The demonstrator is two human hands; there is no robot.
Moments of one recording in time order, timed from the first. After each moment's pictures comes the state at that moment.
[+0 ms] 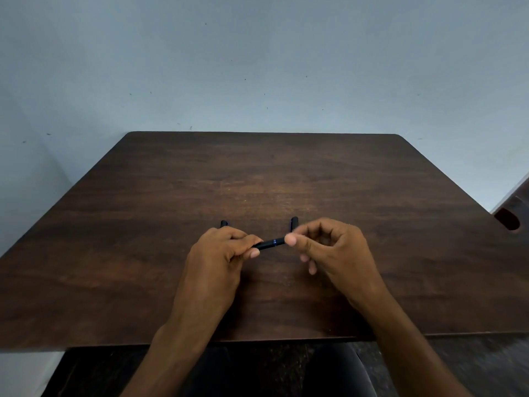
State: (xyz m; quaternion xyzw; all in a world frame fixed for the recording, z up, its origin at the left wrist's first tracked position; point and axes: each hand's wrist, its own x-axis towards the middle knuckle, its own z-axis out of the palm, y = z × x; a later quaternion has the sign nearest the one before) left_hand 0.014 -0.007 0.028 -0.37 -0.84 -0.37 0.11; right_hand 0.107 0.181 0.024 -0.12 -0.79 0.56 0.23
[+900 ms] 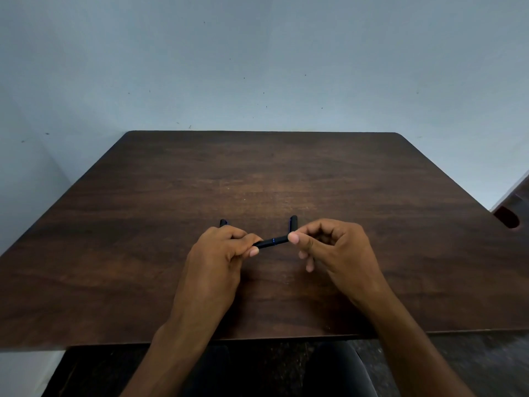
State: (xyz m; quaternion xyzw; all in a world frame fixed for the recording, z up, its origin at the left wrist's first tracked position) left_hand 0.018 -0.005 0.031 -0.38 -0.86 -0.34 0.09; right_hand 0.109 0.183 0.023 -0.10 -0.79 0.56 0.24
